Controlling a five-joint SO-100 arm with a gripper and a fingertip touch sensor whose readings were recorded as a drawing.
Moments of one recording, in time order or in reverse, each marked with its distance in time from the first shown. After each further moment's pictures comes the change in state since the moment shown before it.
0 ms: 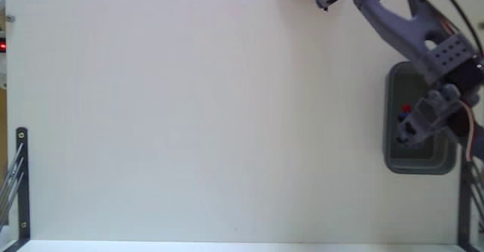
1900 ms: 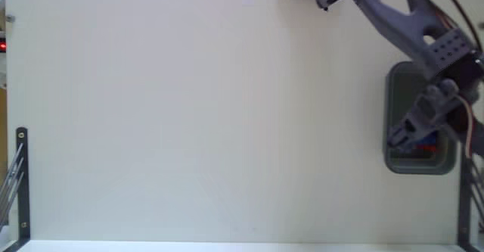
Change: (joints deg) arm 1.1 4.0 4.0 -1.1 0.0
